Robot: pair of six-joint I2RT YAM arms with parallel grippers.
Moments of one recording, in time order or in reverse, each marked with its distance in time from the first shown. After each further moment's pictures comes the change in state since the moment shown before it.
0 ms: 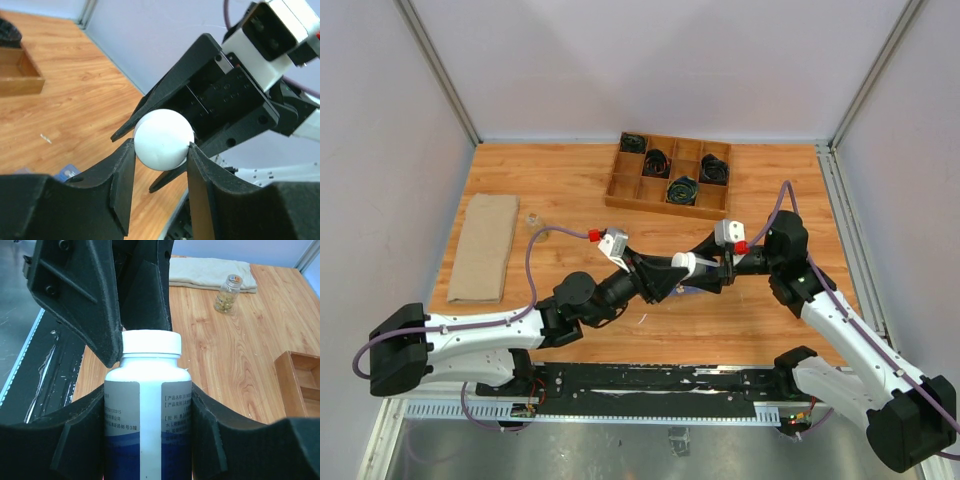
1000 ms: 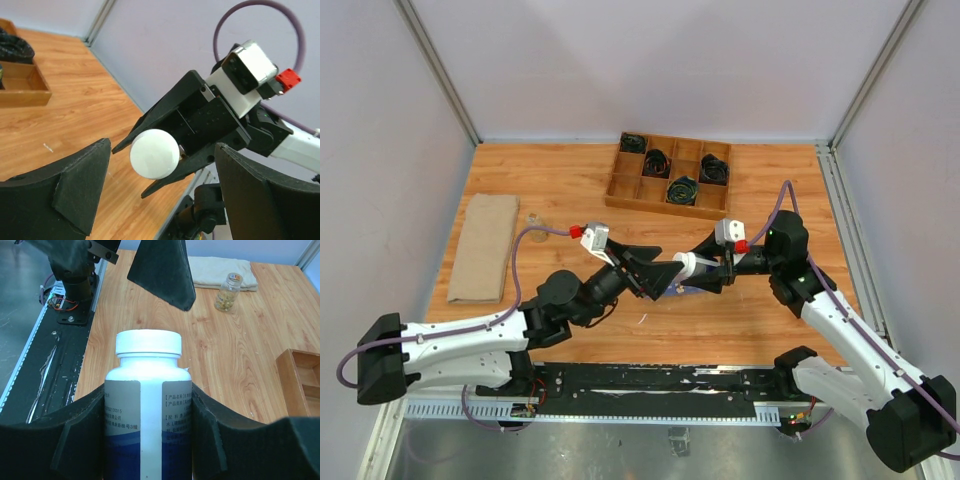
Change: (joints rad) left arm 0.026 -0.144 -0.017 -0.030 -0.018 0.002; right arm -0.001 0.000 0.000 0.000 -0.006 0.009
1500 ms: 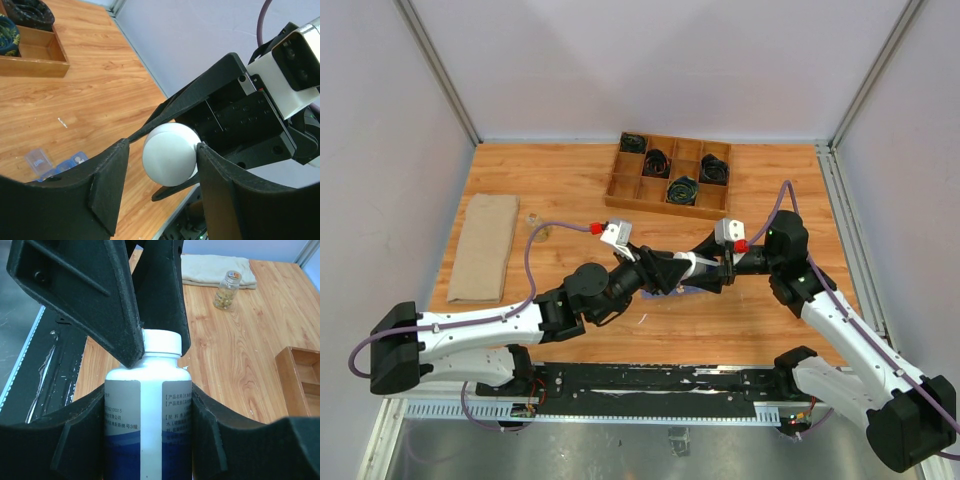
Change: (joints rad) left arm -0.032 0.149 0.133 -0.191 -0.105 -0.071; right arm 0.000 0.000 0.000 -0.004 0.006 0.000
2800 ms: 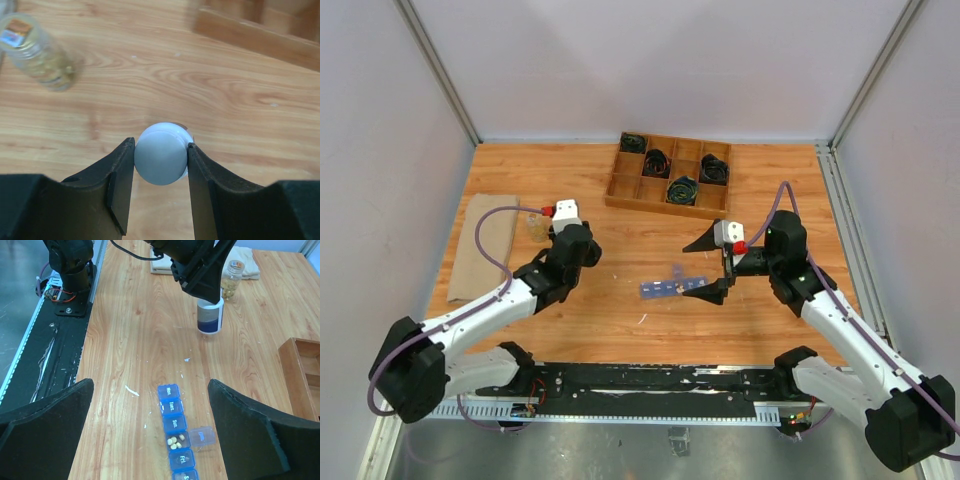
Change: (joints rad) left arm 0.504 0.006 -0.042 -0.546 -0.197 0.155; right arm -0.015 0.005 0.000 -0.065 -0.001 -0.055
